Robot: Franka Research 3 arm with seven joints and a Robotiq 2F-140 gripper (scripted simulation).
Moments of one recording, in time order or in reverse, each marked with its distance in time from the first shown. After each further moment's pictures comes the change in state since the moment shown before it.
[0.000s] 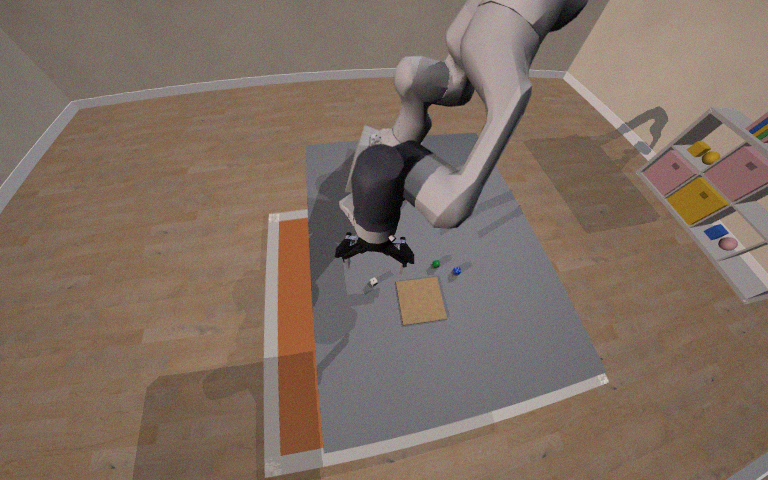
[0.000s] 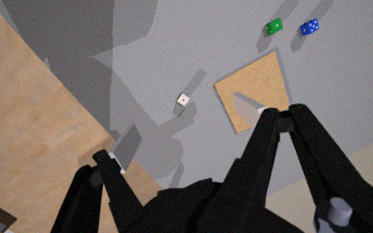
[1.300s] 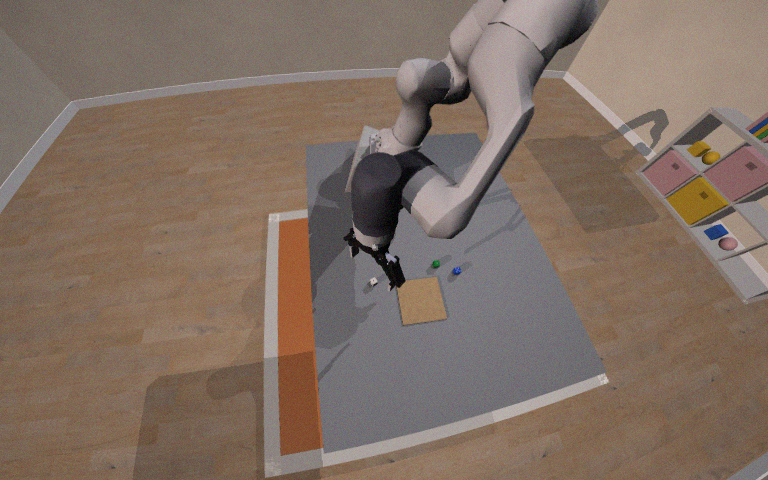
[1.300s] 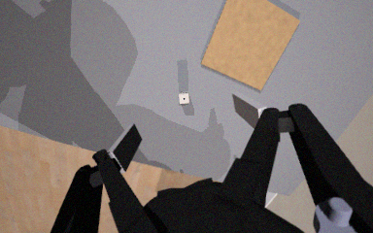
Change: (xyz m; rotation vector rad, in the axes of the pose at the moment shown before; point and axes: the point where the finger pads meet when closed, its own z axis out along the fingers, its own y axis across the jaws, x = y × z) arm -0.003 -0.004 0.015 0.006 -0.009 0.679
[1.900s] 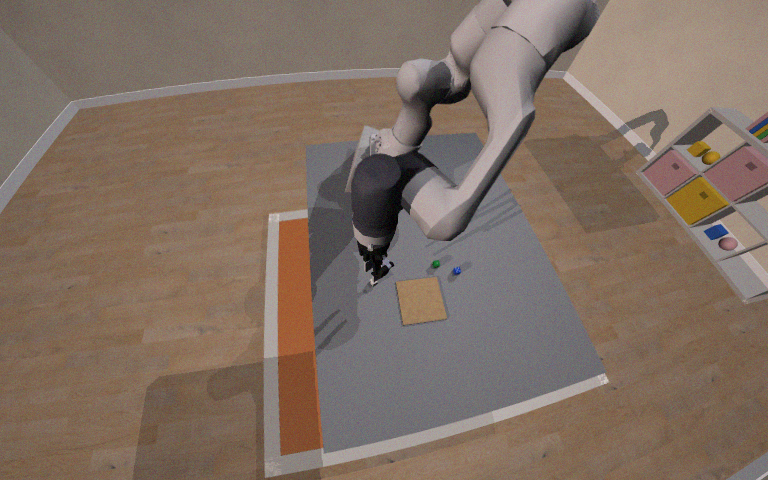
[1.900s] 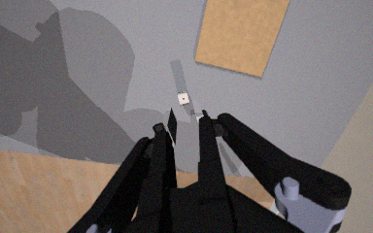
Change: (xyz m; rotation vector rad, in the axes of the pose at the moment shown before) arm 0.000 0.000 0.002 -0.001 -0.001 0.172
